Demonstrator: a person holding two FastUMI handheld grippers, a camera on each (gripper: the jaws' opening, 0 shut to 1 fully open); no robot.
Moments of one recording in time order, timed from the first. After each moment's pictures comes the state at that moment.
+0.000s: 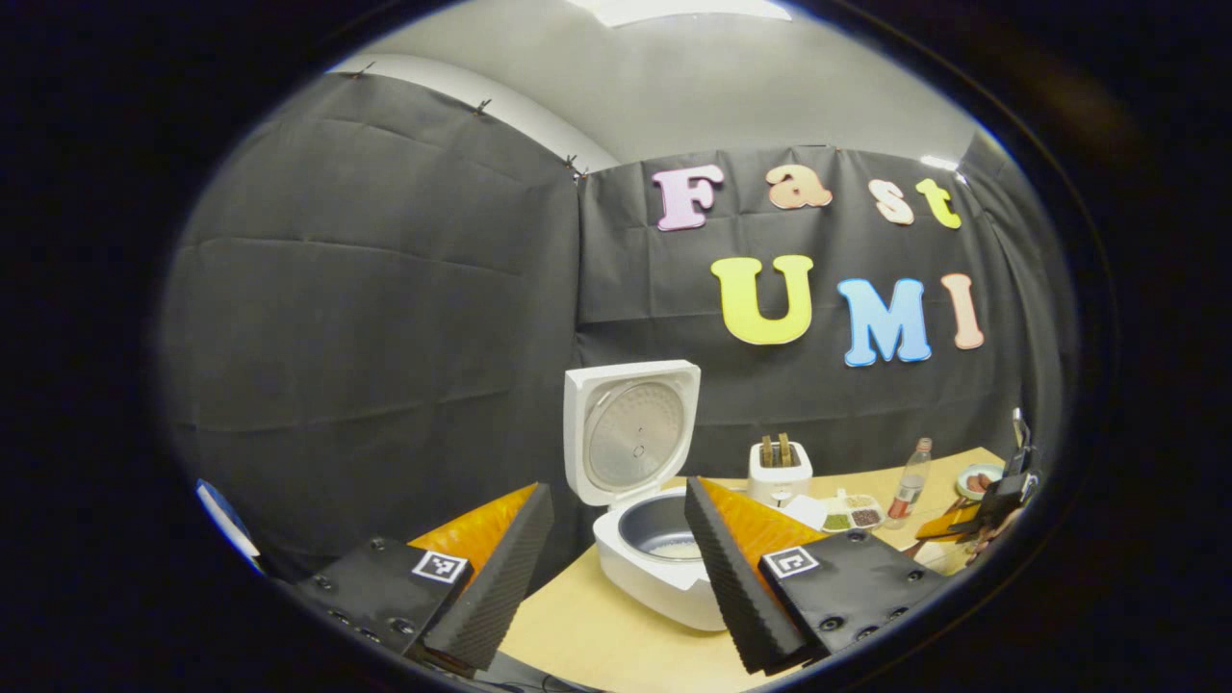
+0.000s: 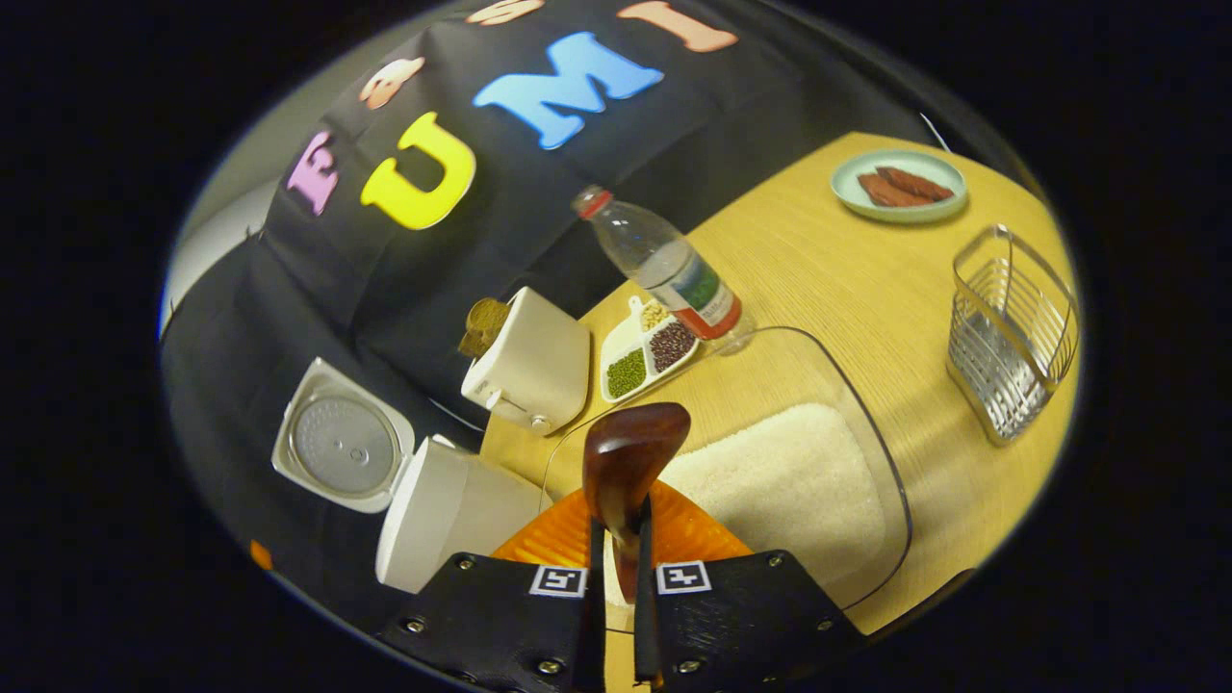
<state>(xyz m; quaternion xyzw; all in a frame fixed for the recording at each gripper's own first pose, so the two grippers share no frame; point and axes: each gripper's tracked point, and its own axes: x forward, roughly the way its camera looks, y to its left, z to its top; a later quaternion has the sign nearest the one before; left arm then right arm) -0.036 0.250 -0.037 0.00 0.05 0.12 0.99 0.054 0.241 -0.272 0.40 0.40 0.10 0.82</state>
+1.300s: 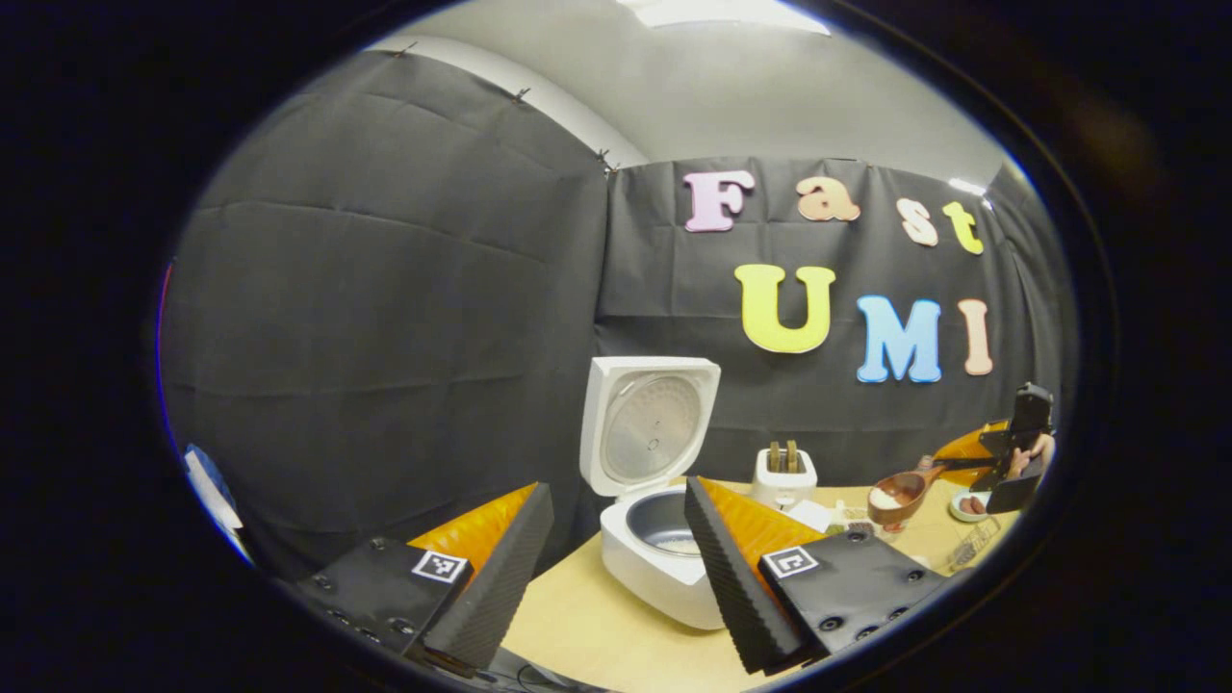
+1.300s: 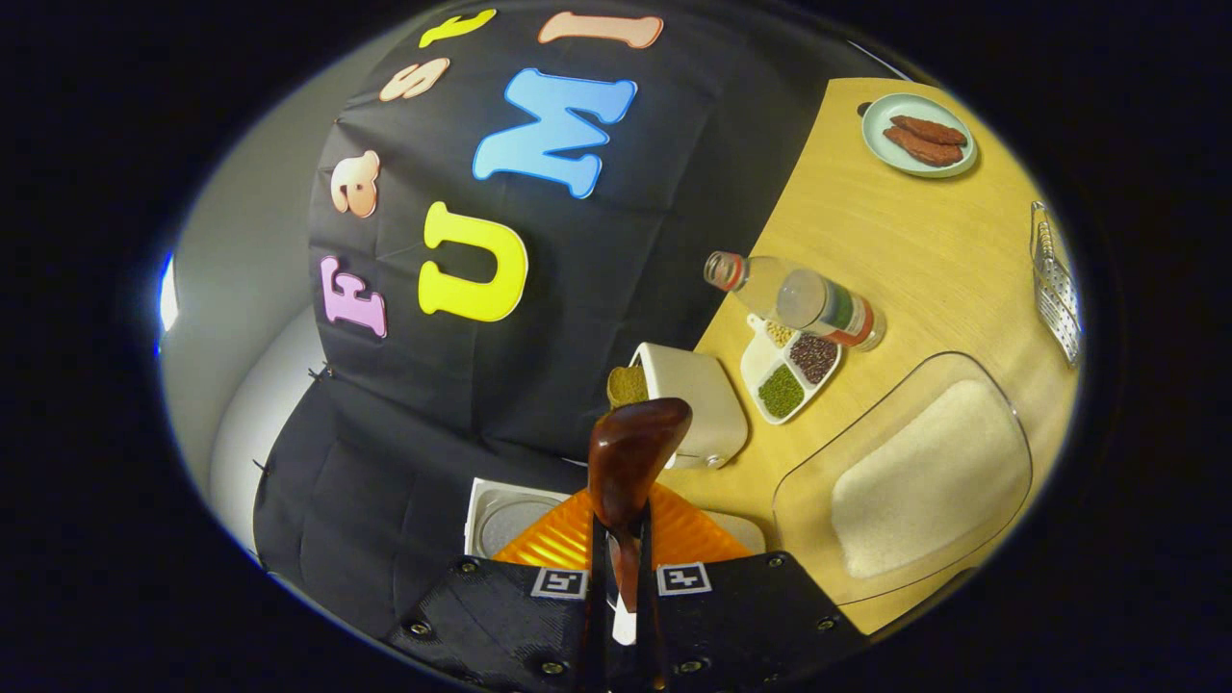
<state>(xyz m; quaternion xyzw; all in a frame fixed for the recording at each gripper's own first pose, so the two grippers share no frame) -0.053 0.270 -0.048 -0.05 0.05 0.15 0.99 0.110 0.297 -0.120 0.55 0.34 0.18 0.74</state>
